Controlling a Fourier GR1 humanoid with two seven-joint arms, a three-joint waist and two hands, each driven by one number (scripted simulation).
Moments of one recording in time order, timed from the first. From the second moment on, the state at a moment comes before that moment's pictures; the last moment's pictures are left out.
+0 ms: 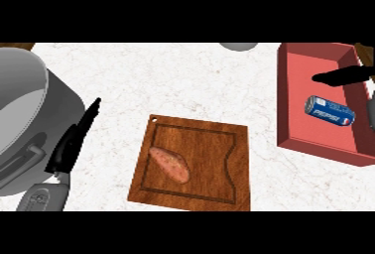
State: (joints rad) left arm -0.13 0.23 0.01 -1.35 -0.25 -0.04 -0.05; right arm -0.67 -0.43 -0.25 -1.17 0.67 0.00 0.36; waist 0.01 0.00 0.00
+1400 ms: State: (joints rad) left arm -0.14 0.21 0.02 -1.34 -0.27 -0.04 -0.04; right arm -0.56 -0.66 -0.80 -0.64 0.12 -0.13 -0.42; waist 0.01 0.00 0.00
